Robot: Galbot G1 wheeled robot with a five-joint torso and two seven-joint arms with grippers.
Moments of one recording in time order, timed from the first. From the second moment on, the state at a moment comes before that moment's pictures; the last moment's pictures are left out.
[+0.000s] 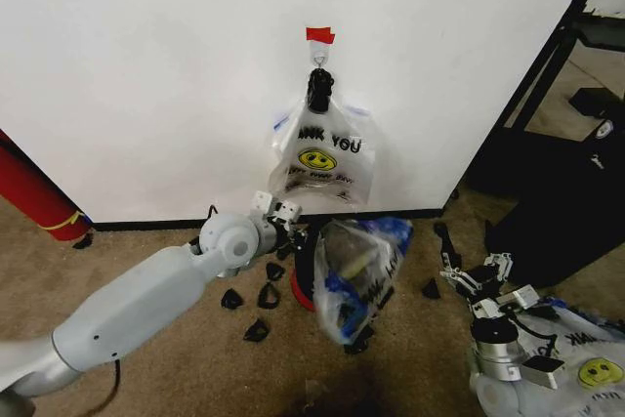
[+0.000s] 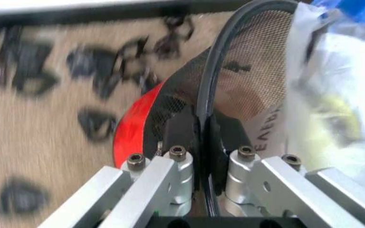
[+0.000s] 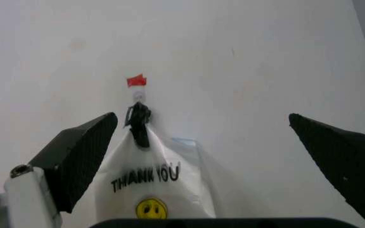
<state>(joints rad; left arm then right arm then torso) 0.54 -0.92 0.20 -1.89 -1.68 0.74 -0.87 -1.48 1.21 0.54 1.81 0.80 0.79 -0.52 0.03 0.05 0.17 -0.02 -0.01</state>
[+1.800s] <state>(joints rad) 1.21 -0.98 -0.08 -2.25 -0.81 0.49 -0.73 -1.48 1.06 0.25 2.03 0.84 0.04 0.11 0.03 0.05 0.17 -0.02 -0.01</state>
